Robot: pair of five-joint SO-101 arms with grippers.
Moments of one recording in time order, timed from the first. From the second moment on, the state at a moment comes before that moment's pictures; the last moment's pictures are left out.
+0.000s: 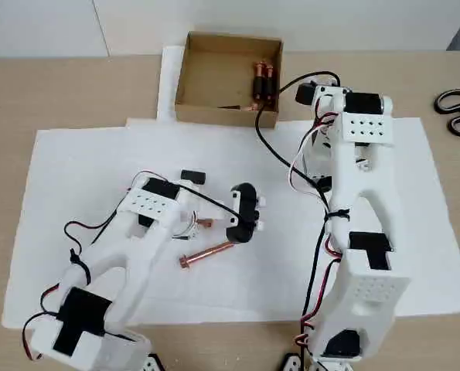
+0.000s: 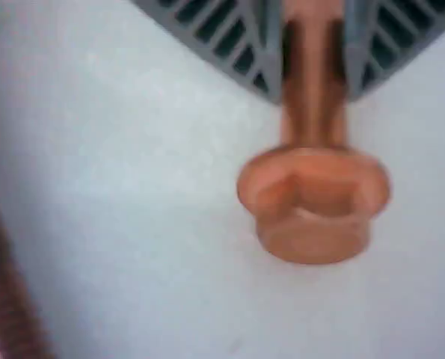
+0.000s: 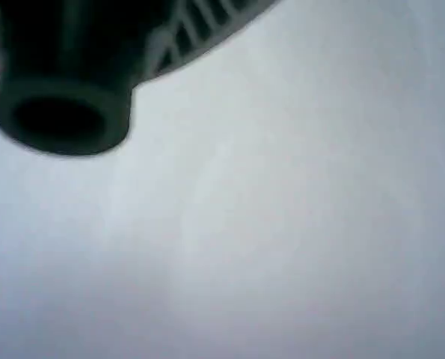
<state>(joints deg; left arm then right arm) 15.6 -1.7 35.7 58.4 -71.9 -0.2 22.8 -22.0 94.9 8.6</state>
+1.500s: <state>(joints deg) 7.5 -1.6 23.2 67.0 5.7 -2.2 22.8 -22.0 94.9 7.9</state>
